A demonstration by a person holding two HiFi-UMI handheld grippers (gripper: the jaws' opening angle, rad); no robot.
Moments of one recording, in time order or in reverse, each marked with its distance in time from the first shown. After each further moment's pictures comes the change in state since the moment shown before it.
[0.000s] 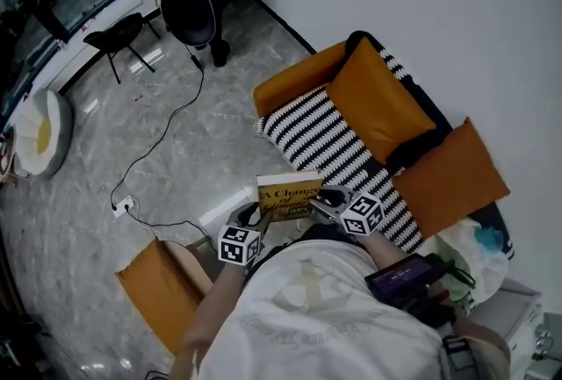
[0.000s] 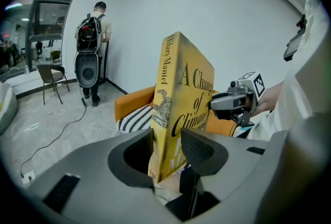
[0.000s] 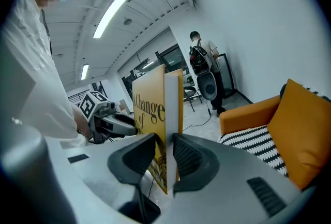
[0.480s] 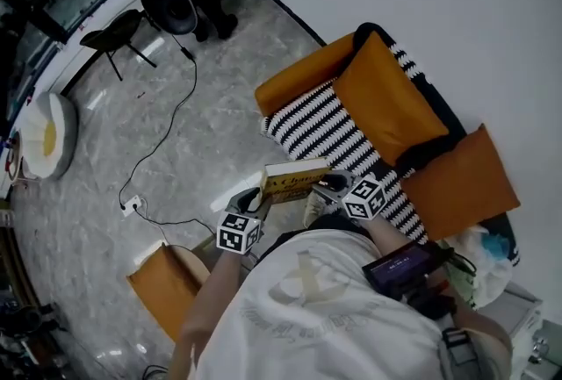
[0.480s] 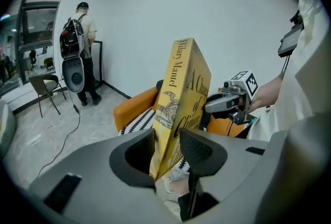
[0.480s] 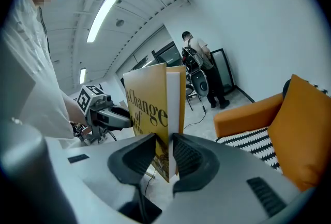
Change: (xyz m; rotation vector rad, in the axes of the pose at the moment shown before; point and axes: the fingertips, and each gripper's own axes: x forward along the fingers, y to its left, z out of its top) left arm 0.051 0.040 0.072 0.073 0.048 0.008; right arm 0.034 -0.086 0.036 0.038 0.026 0.028
